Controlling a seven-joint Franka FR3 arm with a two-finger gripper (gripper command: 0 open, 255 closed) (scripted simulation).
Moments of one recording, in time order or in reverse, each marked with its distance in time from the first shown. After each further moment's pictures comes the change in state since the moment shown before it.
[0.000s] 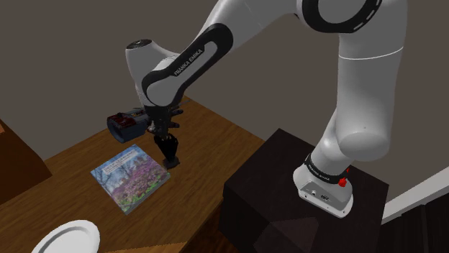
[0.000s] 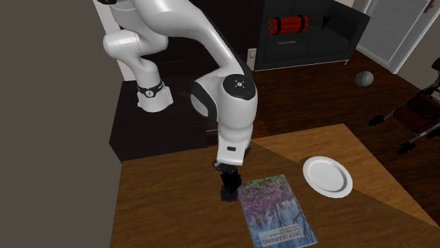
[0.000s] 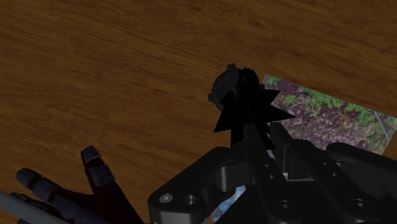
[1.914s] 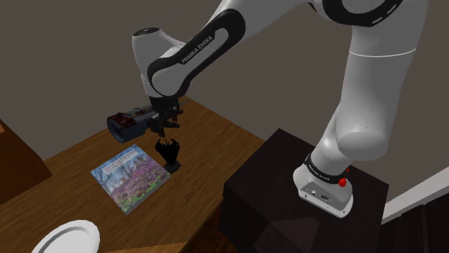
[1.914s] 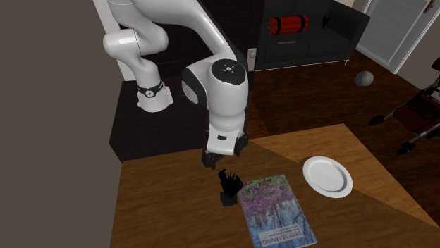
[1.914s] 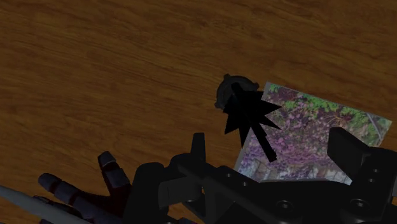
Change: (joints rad) arm -0.029 -0.103 0.007 -0.070 0.041 -0.024 -0.021
